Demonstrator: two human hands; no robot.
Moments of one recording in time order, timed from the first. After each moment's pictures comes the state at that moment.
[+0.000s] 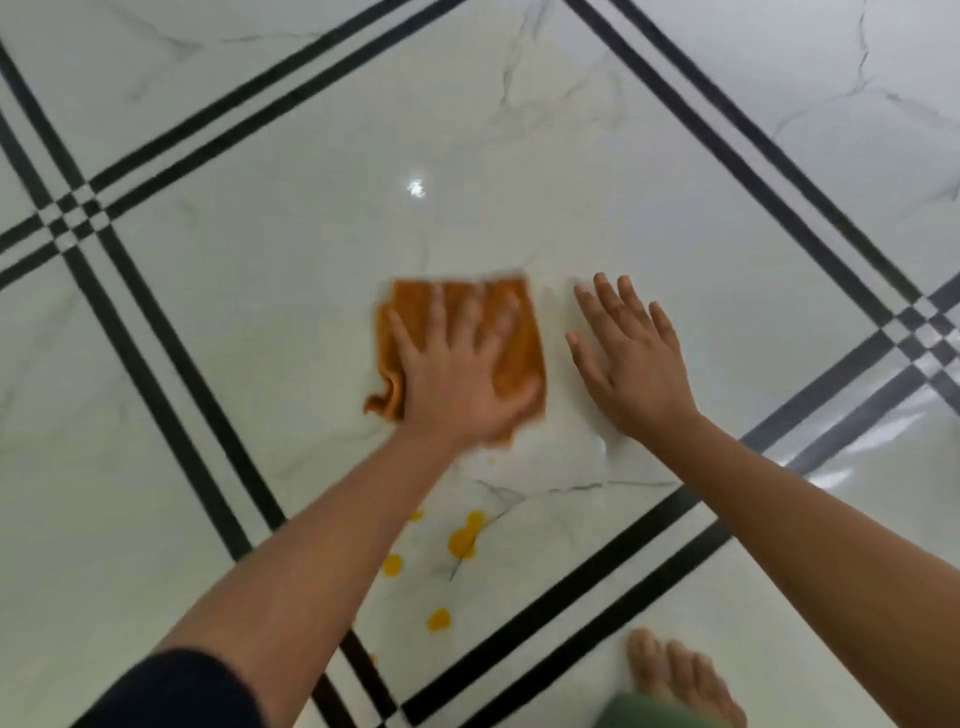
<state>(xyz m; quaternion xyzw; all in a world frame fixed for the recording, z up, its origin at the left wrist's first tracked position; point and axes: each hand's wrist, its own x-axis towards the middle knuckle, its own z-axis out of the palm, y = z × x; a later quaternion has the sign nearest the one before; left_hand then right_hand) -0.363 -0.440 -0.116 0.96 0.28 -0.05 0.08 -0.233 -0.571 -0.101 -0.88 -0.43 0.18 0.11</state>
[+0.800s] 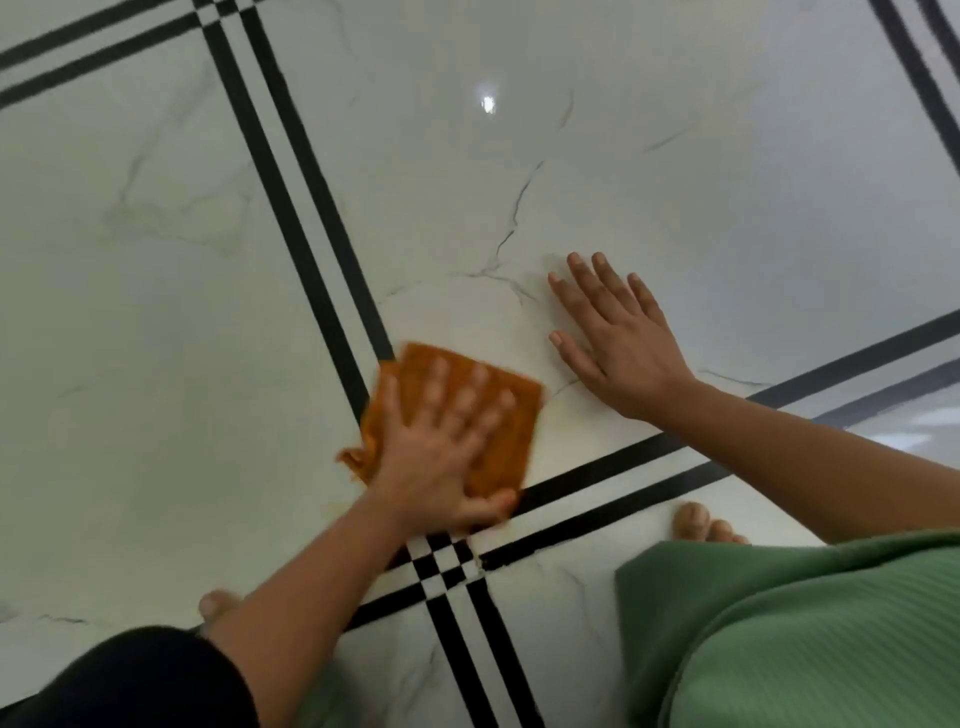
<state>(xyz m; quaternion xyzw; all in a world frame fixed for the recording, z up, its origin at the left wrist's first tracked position) -0.589 -0.529 -0.121 0.96 0.25 -0.10 0.06 -0.345 -0.573 -0.102 -0.75 -0.62 0.21 0.01</state>
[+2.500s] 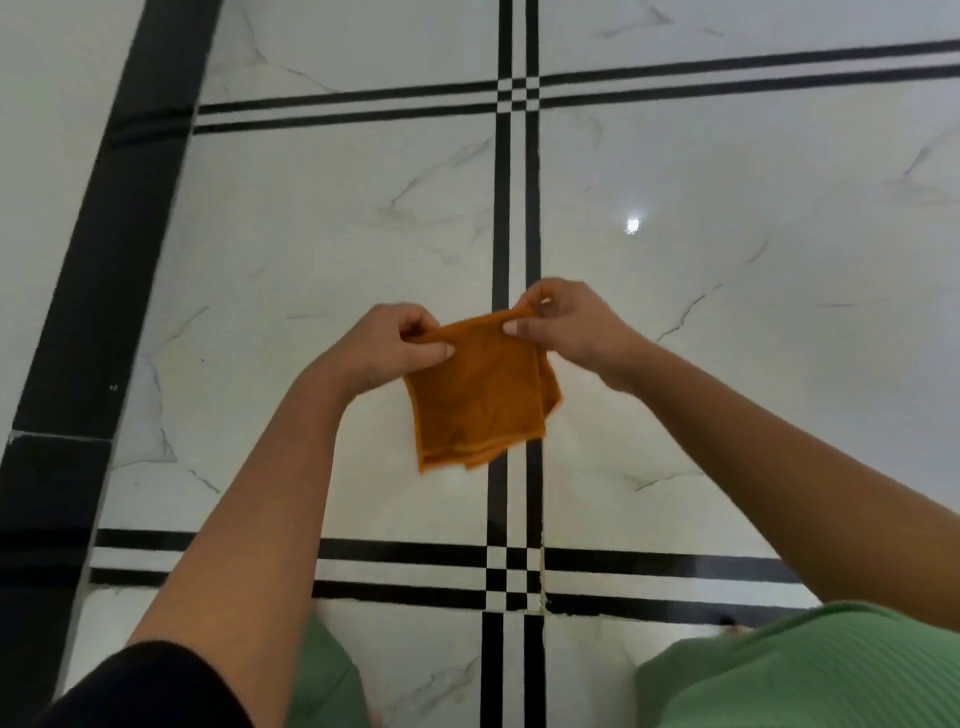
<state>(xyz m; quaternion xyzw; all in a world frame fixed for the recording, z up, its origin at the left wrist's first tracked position) -0.669 -0.415 0.004 0.62 0.62 0.06 0.48 -0.469 -0.435 -0.011 -0.61 -0.51 0.56 0.24</state>
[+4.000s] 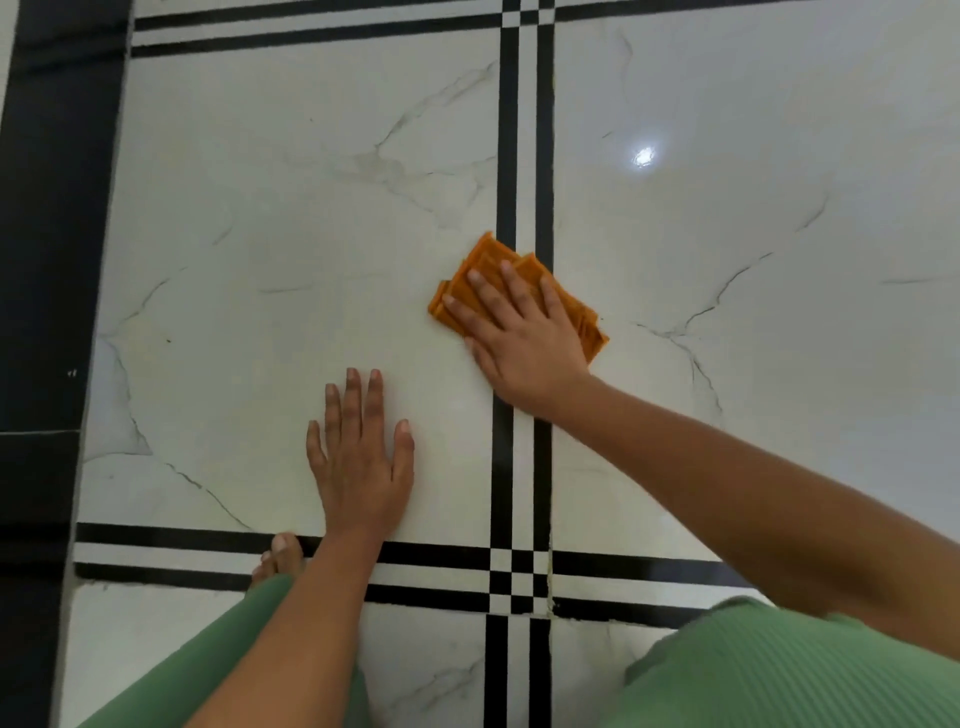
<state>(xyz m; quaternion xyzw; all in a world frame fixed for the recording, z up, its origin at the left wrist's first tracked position) -0.707 -0.524 -0.107 0.66 0.73 -0.01 0.15 -0.507 -0.434 -0.116 -0.57 -0.81 0.14 0.00</state>
